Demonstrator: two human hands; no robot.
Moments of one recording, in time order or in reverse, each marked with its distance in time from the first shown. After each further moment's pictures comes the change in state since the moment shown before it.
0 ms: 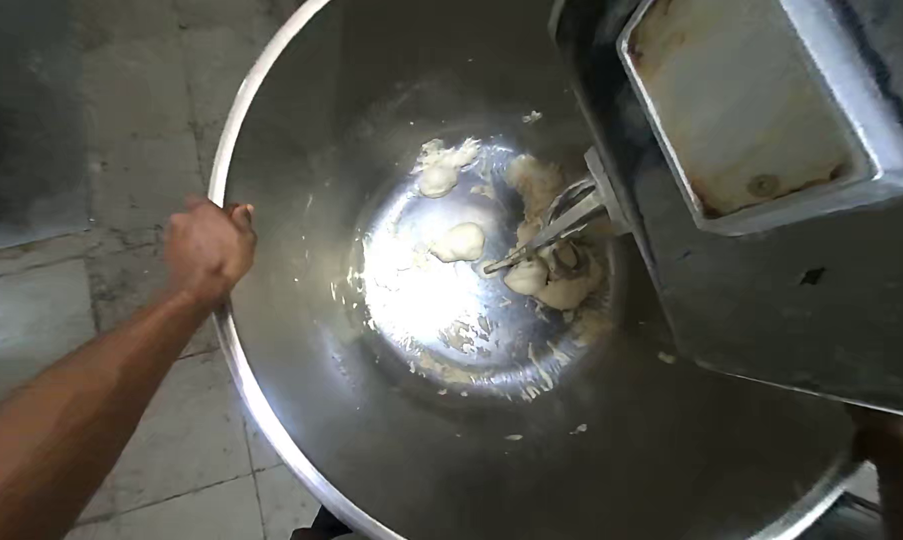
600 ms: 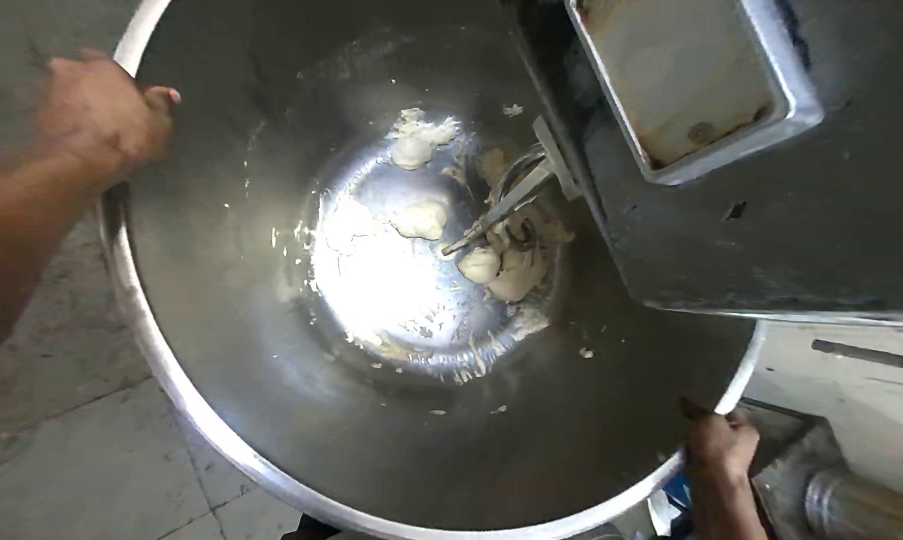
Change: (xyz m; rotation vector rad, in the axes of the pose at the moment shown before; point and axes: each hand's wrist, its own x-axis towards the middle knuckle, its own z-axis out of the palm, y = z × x) left_hand 0.100 0.048 -0.019 0.023 0.016 0.353; right_hand 0.007 0.176 0.081 0.434 0.064 0.010
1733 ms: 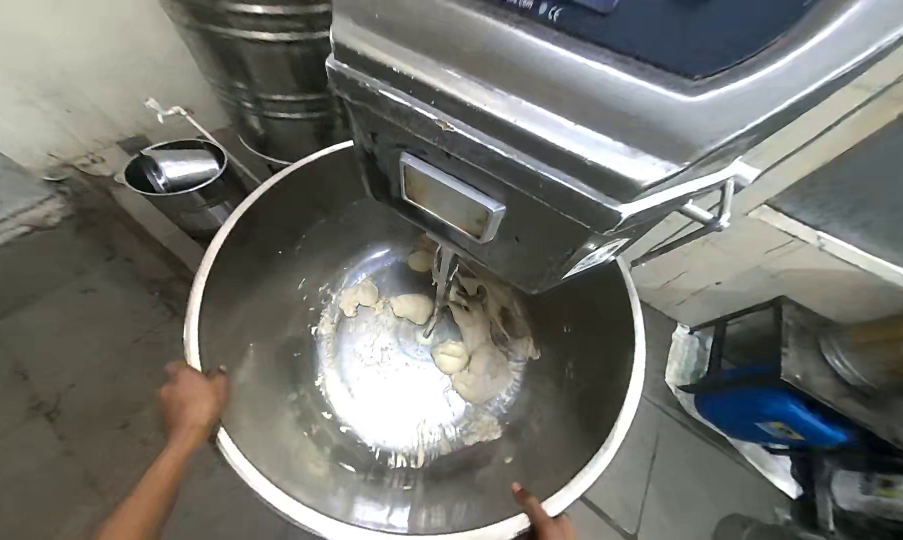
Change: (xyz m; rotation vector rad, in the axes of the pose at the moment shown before) left_hand -0.029 -0.040 0.024 -0.180 -0.023 0.072; right_hand -0.310 0.013 0.065 0.683 -0.452 0.544
